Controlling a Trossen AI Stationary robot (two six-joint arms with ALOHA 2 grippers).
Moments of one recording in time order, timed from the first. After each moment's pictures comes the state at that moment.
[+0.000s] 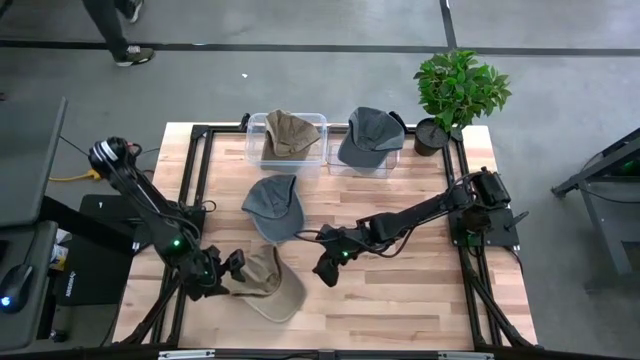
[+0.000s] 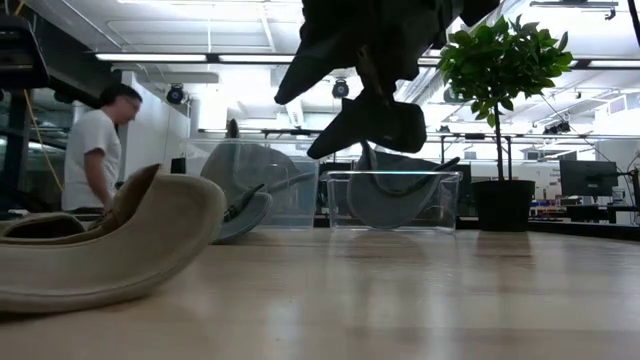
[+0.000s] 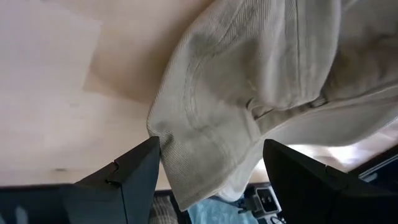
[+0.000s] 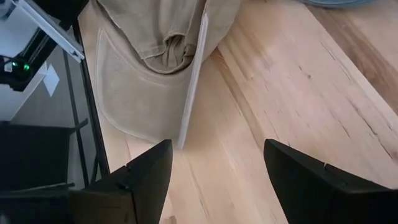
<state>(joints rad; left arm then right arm) -0.93 1.13 0.51 -0.31 -0.26 -2.92 0.26 1.86 1.25 -0.15 -0.07 0.89</state>
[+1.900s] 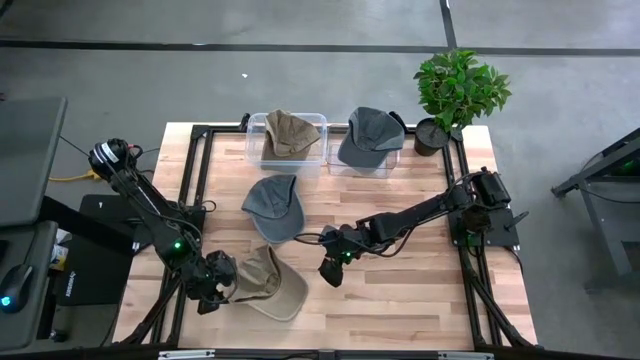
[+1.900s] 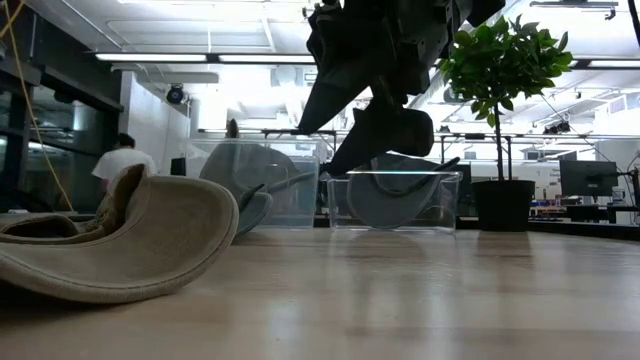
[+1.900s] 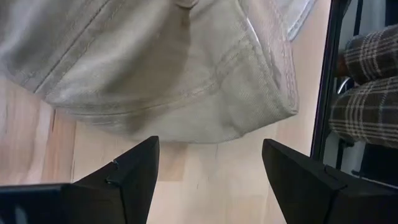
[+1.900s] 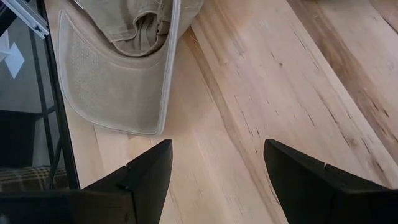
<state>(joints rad) -0.93 1.16 0.55 -0.35 -0.08 -1.12 0.26 1.86 1.25 -0.24 -0.04 0.81</state>
